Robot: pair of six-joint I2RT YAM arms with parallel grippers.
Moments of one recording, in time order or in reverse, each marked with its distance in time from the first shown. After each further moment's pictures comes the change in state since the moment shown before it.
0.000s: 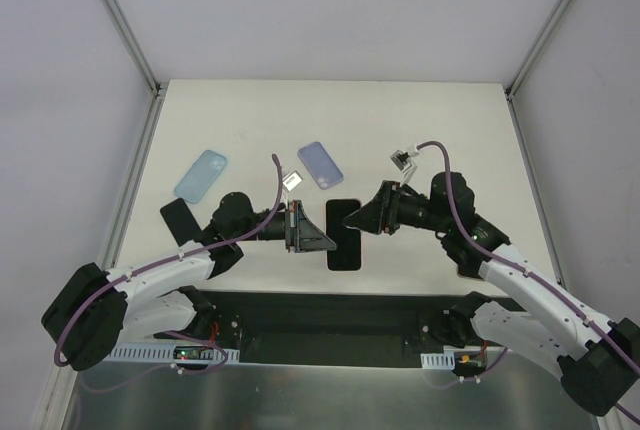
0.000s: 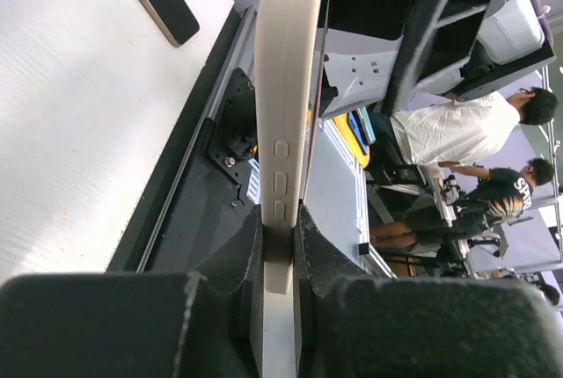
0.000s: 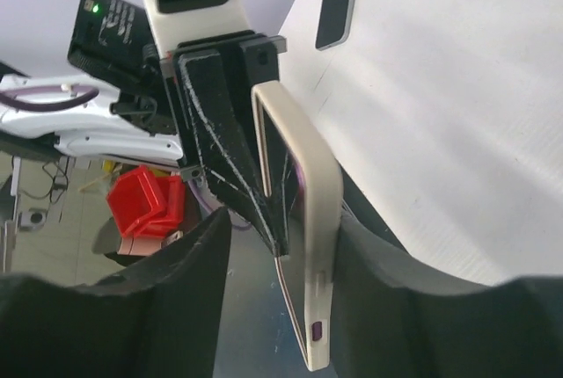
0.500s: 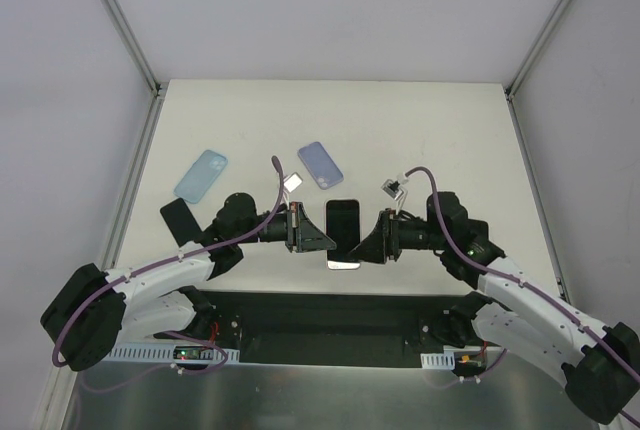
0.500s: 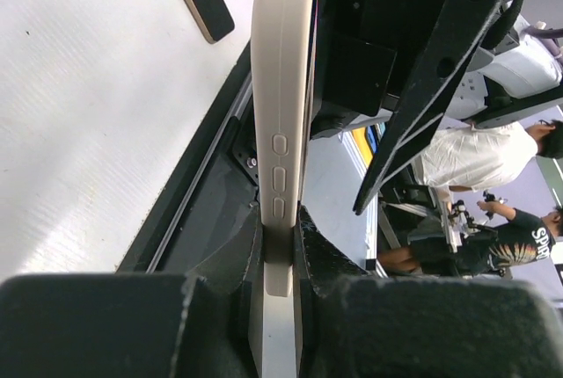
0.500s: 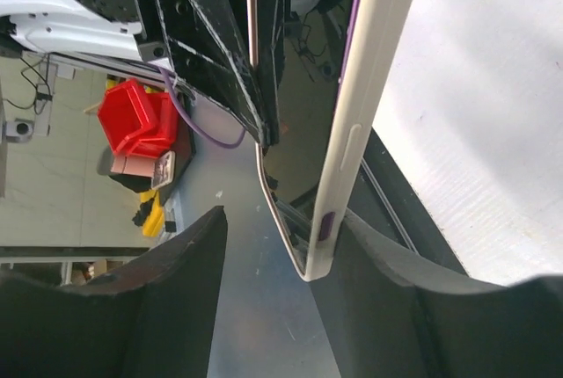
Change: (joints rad) left arm -0.011 -0.009 0.000 -0.098 -0.081 0.010; right arm 0.013 -0.068 -0.182 0.024 -0.174 -0.077
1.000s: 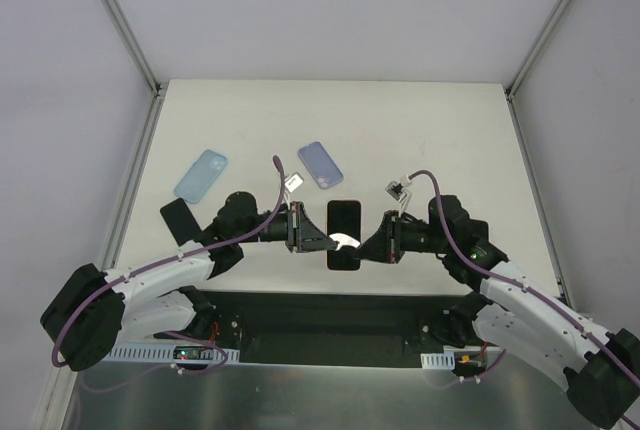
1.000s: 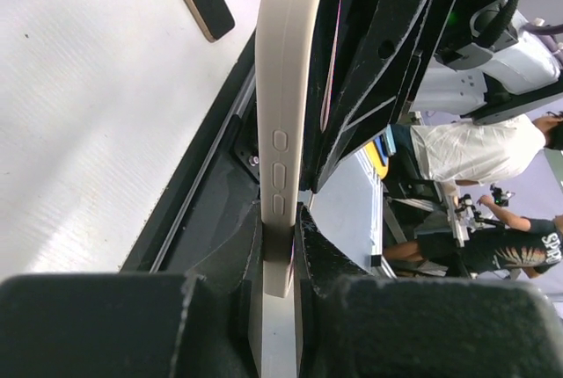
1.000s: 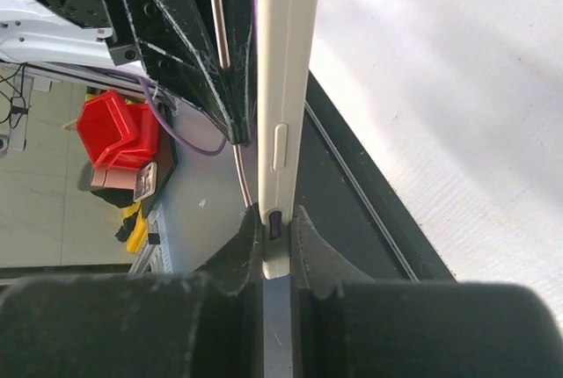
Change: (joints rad) left arm 0.000 0.000 0.006 -0.014 -0.001 0.025; right arm 0.000 -0.043 -0.025 -0.036 0.044 -0.029
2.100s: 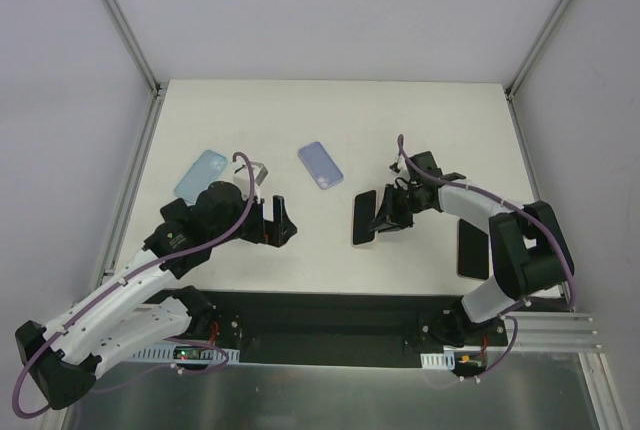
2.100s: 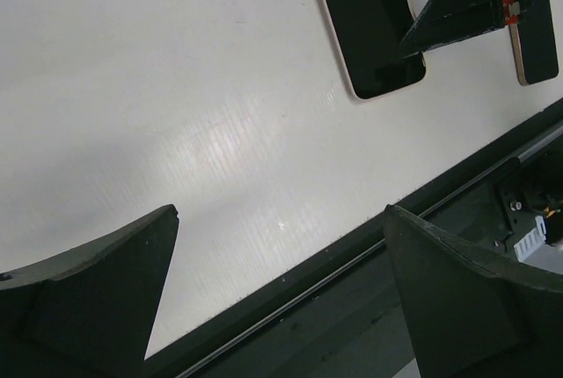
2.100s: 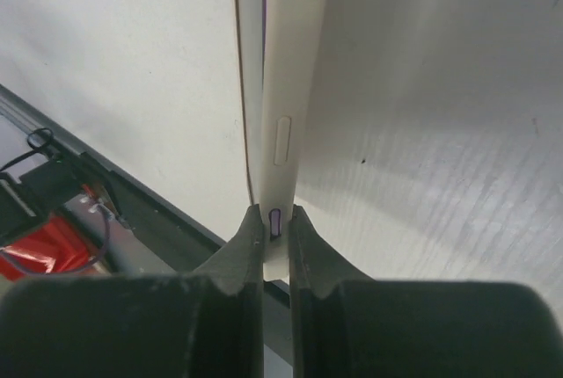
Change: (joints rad) left arm 0.021 -0.294 0.324 -1.086 -0.629 0.492; right arm -0.279 0.760 0.380 -0.412 0.183 -0.244
